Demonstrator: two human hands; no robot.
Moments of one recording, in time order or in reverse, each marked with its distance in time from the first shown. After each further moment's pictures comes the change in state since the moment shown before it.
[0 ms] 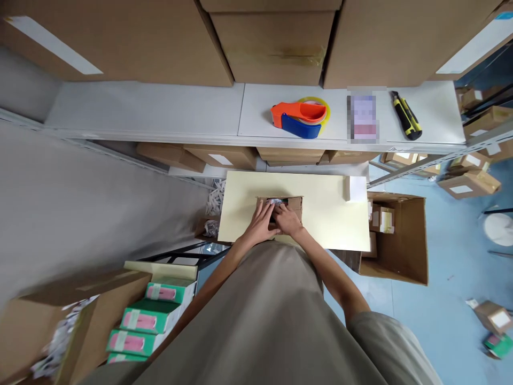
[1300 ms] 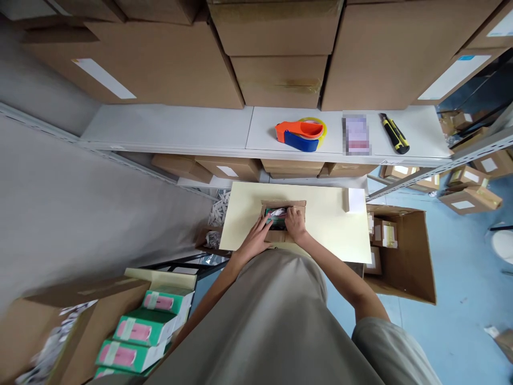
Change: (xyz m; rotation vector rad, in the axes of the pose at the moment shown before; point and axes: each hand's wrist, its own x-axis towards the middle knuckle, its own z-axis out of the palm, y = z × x) left_hand -0.030 -0.009 -0.001 0.019 0.004 0.007; right_hand -0.001 0.014 -0.005 -0.130 0.020 0.274
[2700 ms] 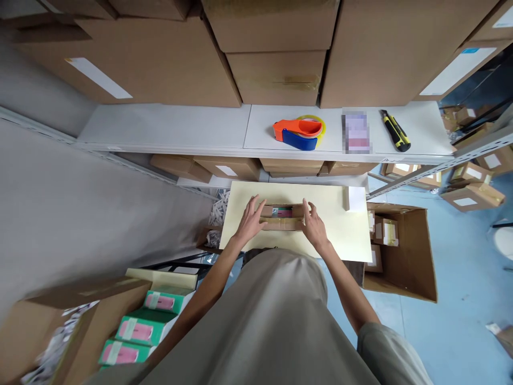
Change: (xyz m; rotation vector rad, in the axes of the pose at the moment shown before) left_hand 0.039 -0.009 -0.041 0.046 0.294 0.016; right_hand -0.060 0.051 -0.005 0.359 0.205 0.250
